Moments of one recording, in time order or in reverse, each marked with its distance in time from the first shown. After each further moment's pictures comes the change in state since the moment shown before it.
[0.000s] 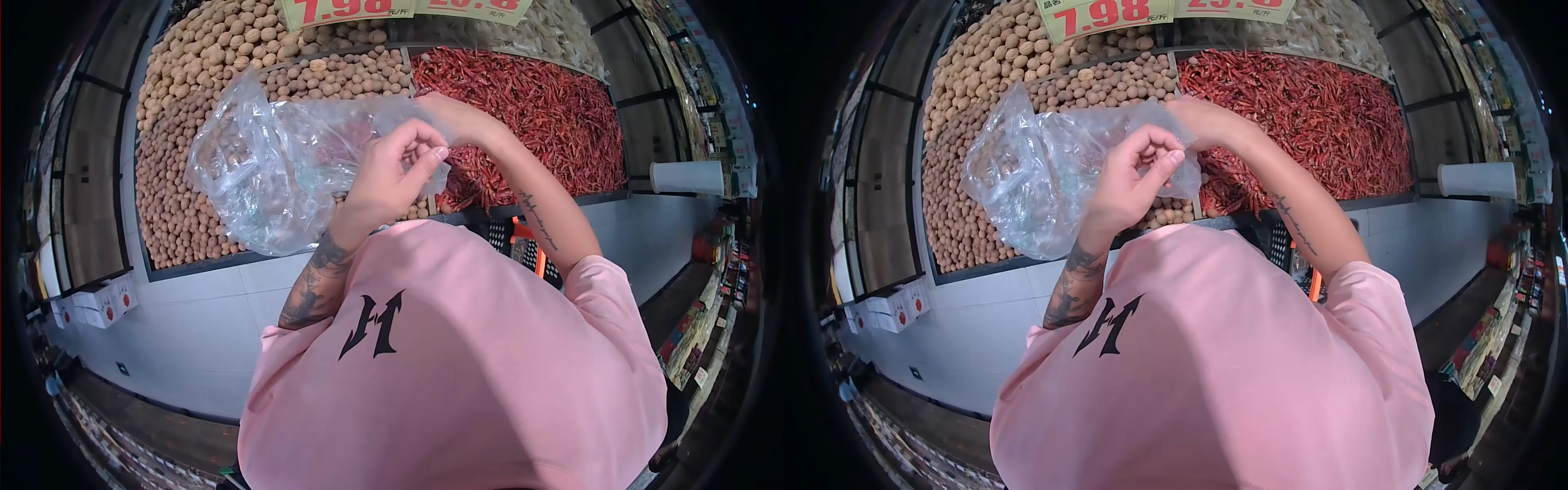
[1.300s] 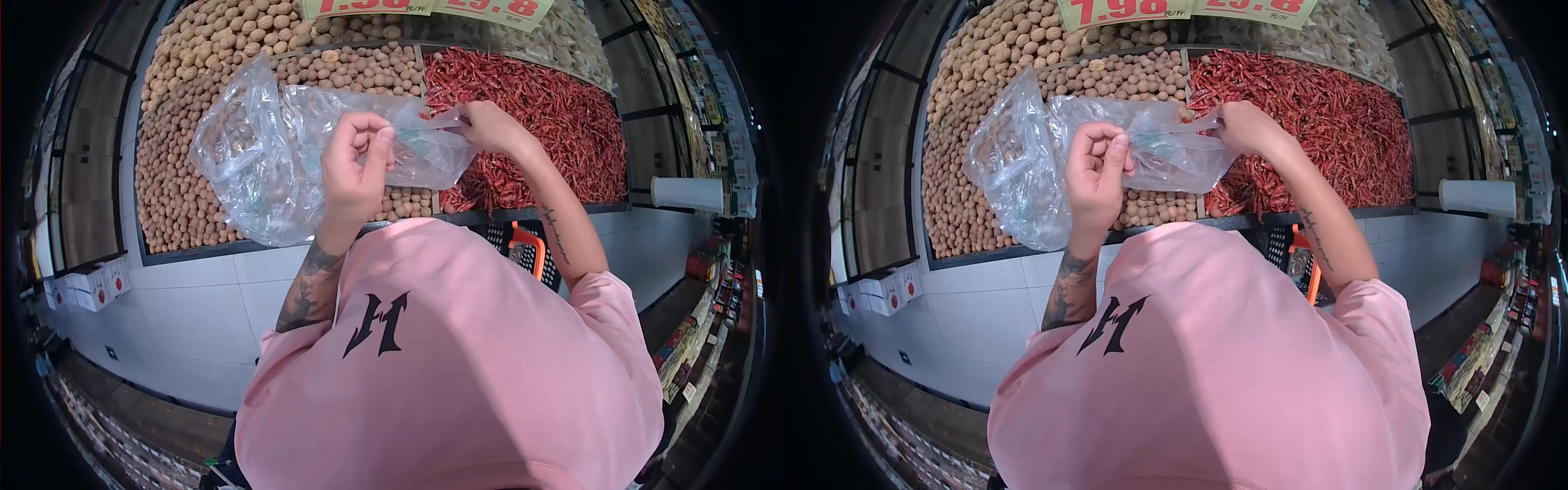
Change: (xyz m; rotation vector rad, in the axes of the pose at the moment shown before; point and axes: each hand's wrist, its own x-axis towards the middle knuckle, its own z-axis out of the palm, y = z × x) left_hand -0.023 -0.010 -0.016 -0.117 0.409 0.152; right_hand -0.036 0.009 -0.004 -0.083 0.056 0.521
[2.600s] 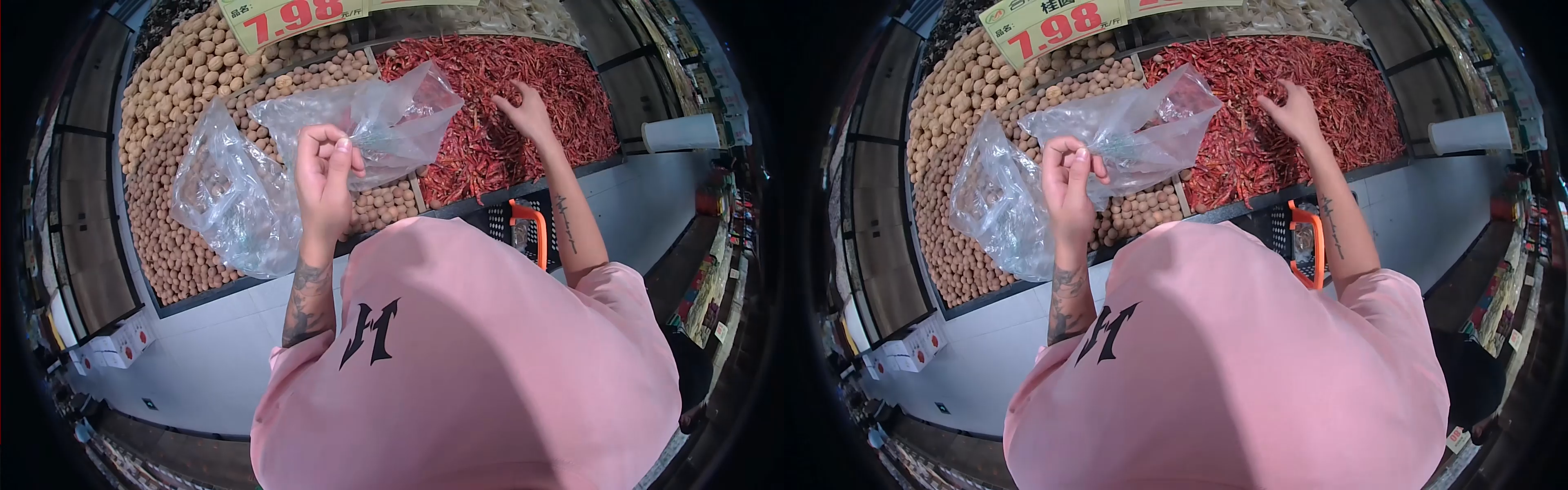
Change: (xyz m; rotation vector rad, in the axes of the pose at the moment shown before) left_hand 0.014 -0.005 0.002 -0.071 -0.123 -0.086; right_hand -0.042 0.169 0.026 -0.039 0.719 0.368
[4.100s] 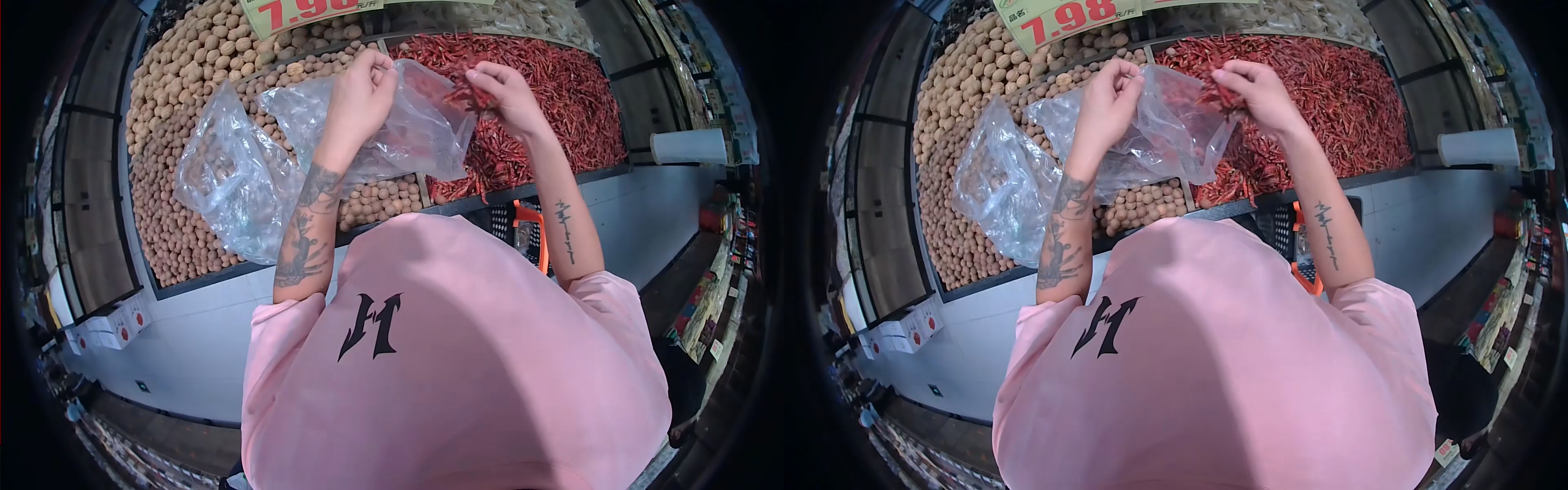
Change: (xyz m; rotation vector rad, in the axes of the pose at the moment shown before) left_hand 0.090 -0.038 0.016 0.607 -0.091 0.021; right_hand -0.009 -0.125 -0.048 1.233 -0.569 0.054
